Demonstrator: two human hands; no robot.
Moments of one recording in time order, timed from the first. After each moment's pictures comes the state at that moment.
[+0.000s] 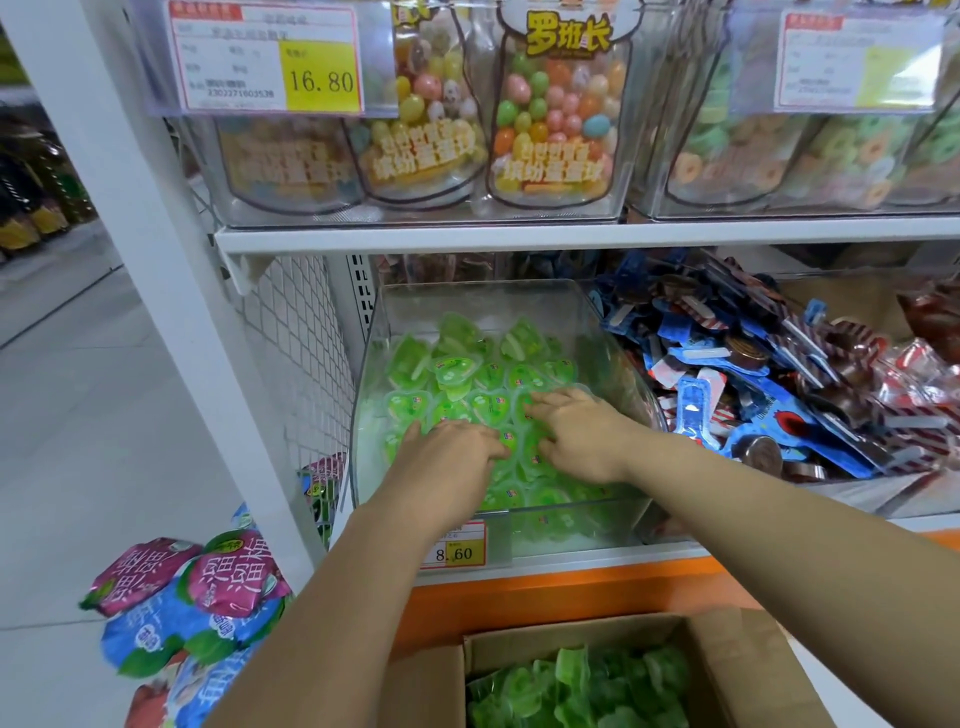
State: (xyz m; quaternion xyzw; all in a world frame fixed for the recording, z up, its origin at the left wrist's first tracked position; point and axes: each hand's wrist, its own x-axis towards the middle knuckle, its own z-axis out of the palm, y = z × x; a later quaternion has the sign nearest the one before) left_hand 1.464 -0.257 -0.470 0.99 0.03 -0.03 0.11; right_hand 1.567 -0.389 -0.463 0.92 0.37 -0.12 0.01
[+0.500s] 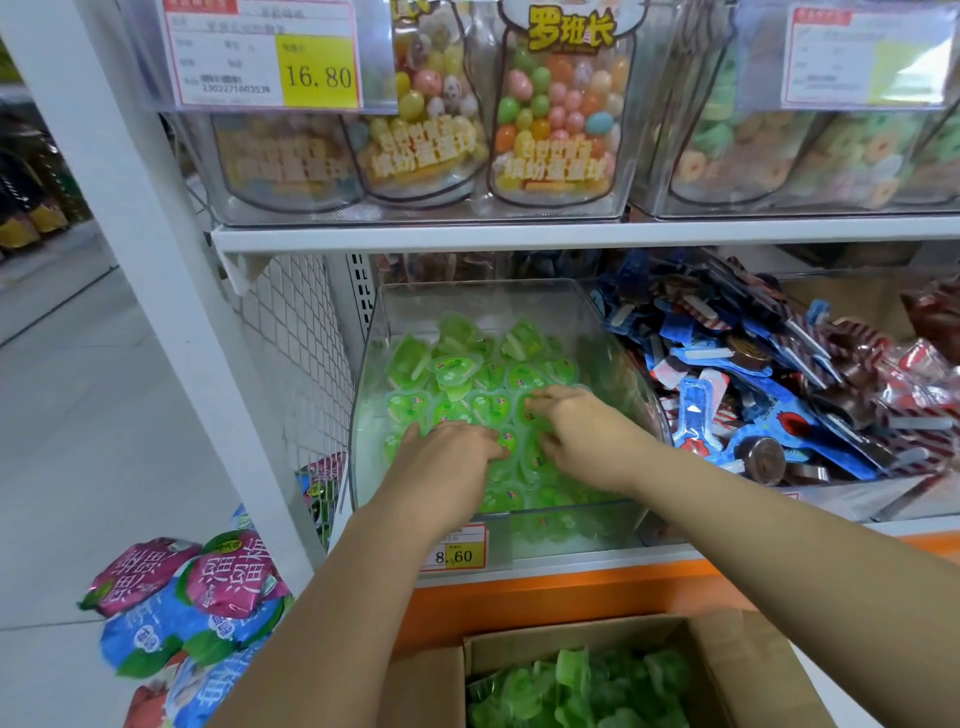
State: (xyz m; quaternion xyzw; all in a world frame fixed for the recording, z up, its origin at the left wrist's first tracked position) left_hand 1.468 -0.253 -0.480 0.99 0.04 -0.01 0.09; right_hand 1.561 -0.392 -0.466 0.92 0.38 -0.07 -0.07
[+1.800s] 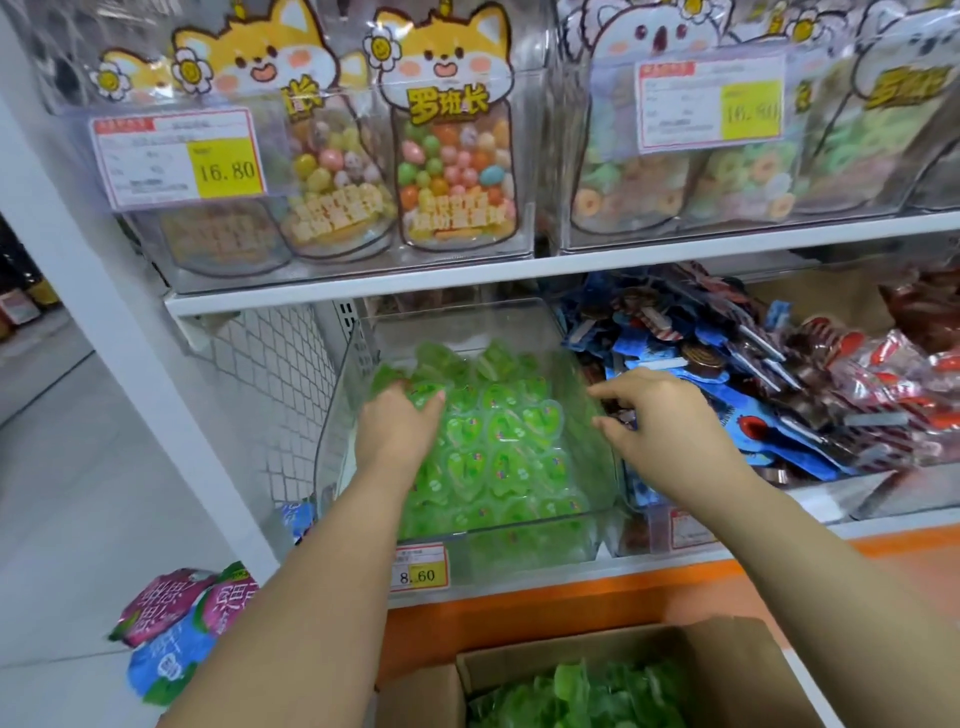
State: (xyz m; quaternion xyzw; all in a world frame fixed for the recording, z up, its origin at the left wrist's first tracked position) left_hand 1.524 -0.237 -0.472 0.89 0.34 0.17 0.26; right_hand 1.559 -0.477 -0.434 0.92 0.29 0.11 -0.25
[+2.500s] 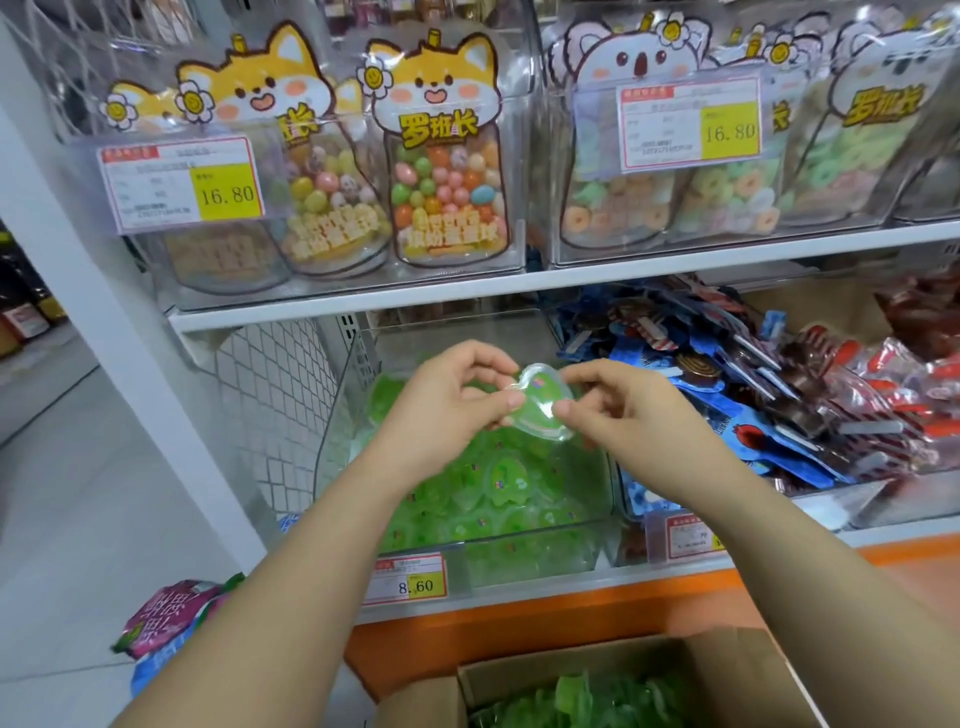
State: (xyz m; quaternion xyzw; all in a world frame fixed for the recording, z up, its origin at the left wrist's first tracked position) left_hand 1.496 -0.290 -0.407 0.79 -0.01 0.14 0.59; right_hand 1.540 -0.468 -0.404 0.83 0.27 -0.04 -0.49
